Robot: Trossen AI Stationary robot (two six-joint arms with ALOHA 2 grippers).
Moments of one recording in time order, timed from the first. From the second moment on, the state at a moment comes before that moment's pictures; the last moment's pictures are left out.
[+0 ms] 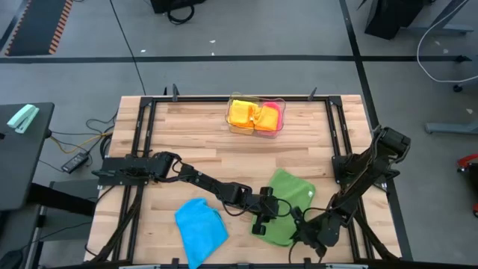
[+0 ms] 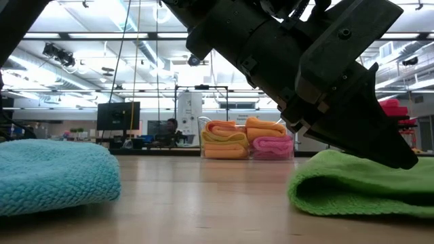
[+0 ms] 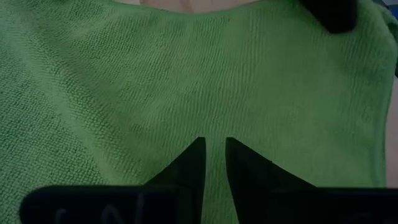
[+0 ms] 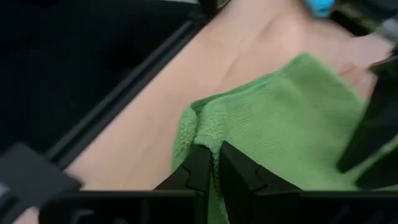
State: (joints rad) left arm -0.31 2.36 1.70 -0.03 -0.02 -0.09; right arm 0.95 1.64 0.64 0.23 0.35 0.20
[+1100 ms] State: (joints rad) left arm -0.31 2.36 1.70 -0.03 -0.02 -0.09; right arm 0.92 1.64 0.64 0.24 0.16 0.21
